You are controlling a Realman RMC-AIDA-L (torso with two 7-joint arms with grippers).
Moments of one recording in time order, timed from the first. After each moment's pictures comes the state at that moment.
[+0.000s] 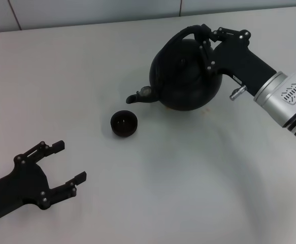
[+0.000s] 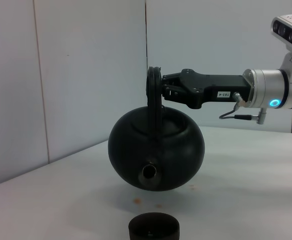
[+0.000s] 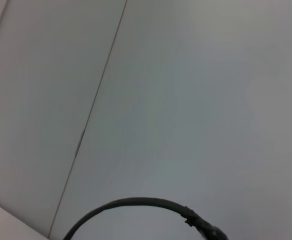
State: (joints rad) left arm -0.33 -2.05 0.63 0.27 1.86 1.56 -0.61; right arm 0.60 2.08 0.13 0.03 -1.93 -1.29 0.05
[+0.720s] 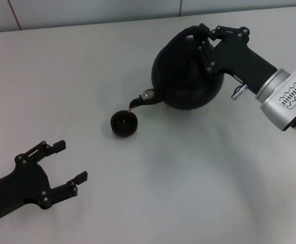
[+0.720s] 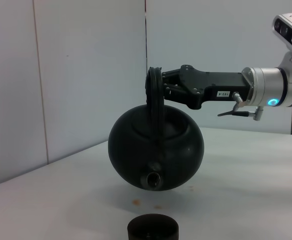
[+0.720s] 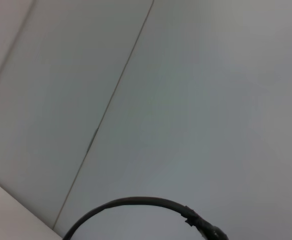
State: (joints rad) left arm -0.33 -2.05 0.63 0.27 1.86 1.56 -0.61; right arm 0.61 2.08 0.08 -0.01 -1.93 -1.31 0.01
